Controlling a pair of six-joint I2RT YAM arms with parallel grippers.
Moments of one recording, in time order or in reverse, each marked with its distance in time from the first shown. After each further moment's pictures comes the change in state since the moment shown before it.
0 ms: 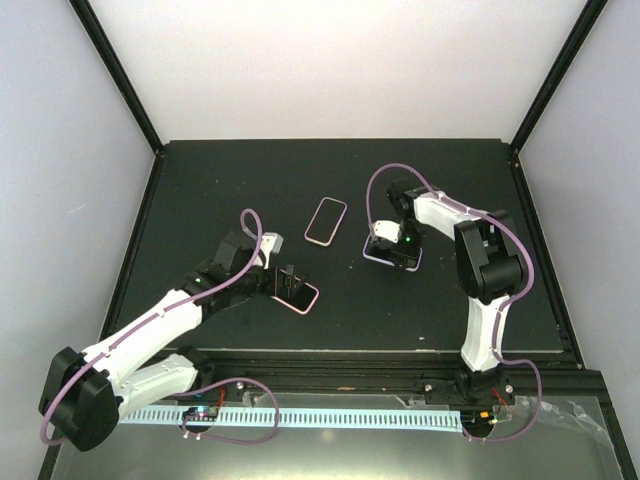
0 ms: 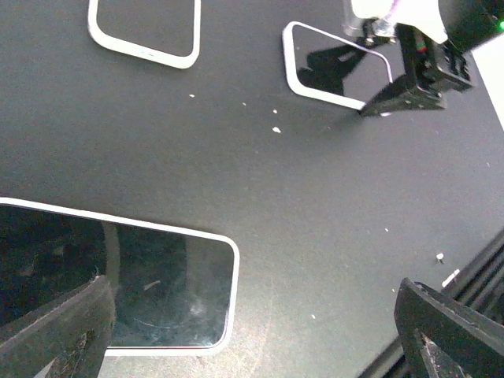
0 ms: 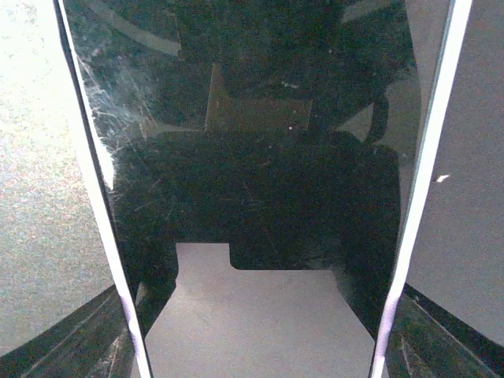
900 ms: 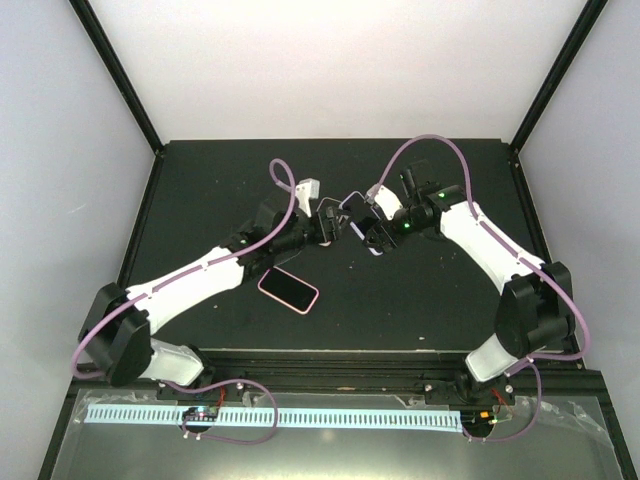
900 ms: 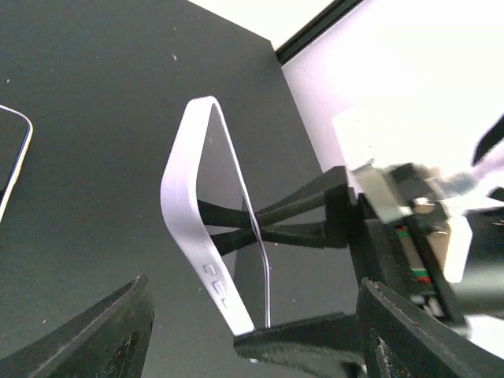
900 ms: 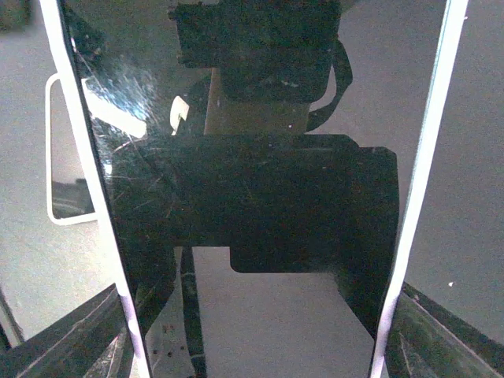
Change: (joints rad) left arm -0.167 0.402 0.388 0.362 -0.159 -0.321; right arm 0.051 -0.417 -0.080 0.127 -0.454 0.528
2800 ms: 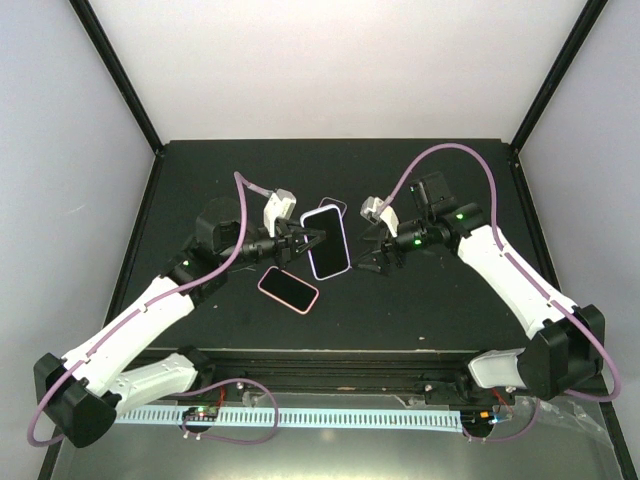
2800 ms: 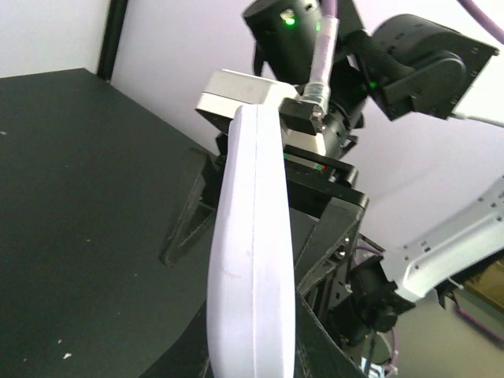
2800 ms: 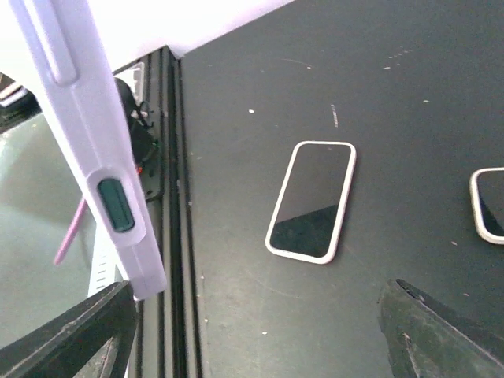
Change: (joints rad) left arm 0.121 -0.396 -0.087 -0.136 0.480 0.457; right arm 0.052 -0.227 -0.106 -0.014 -0.478 -0.094
